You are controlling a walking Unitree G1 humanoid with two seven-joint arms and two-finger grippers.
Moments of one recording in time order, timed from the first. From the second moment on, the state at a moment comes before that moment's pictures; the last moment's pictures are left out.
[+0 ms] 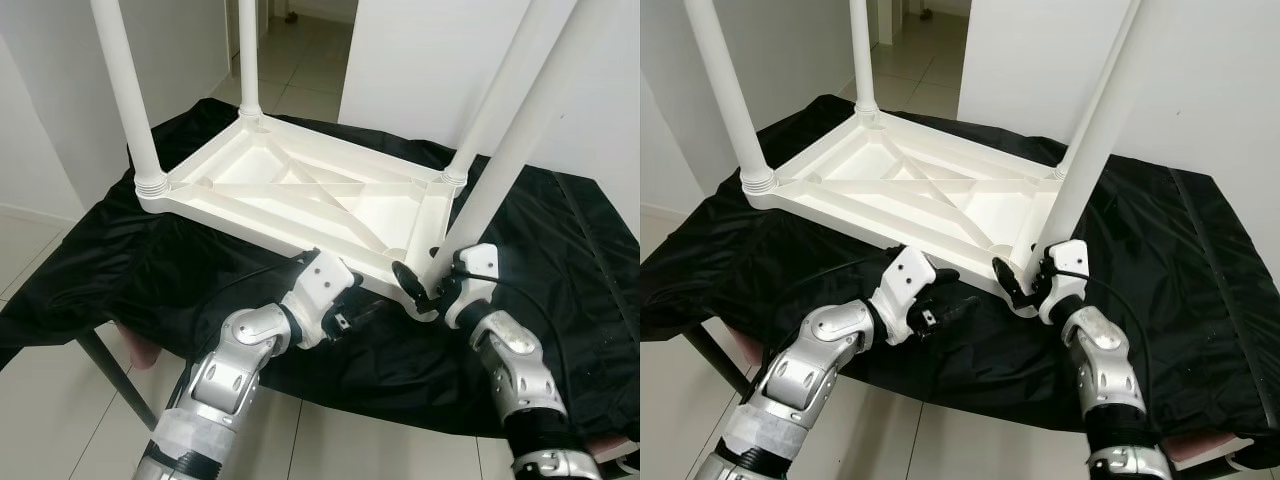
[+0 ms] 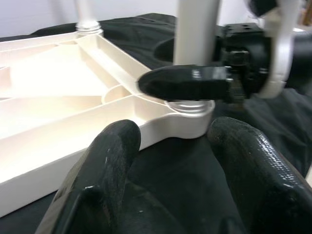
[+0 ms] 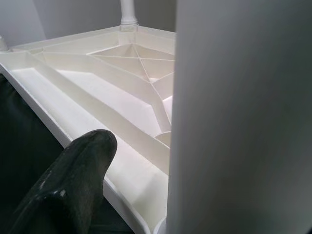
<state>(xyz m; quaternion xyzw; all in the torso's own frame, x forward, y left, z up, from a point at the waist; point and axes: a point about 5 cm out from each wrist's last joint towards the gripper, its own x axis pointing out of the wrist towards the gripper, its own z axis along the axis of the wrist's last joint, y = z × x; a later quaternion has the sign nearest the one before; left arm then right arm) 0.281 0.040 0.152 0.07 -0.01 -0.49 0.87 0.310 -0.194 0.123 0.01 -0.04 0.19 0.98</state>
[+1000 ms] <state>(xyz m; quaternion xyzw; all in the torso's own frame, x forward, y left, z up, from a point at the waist) 0.295 0.049 0.148 0.05 0.01 -0.46 0.89 0.304 -0.187 0.117 0.02 -0.05 0.14 0.99</state>
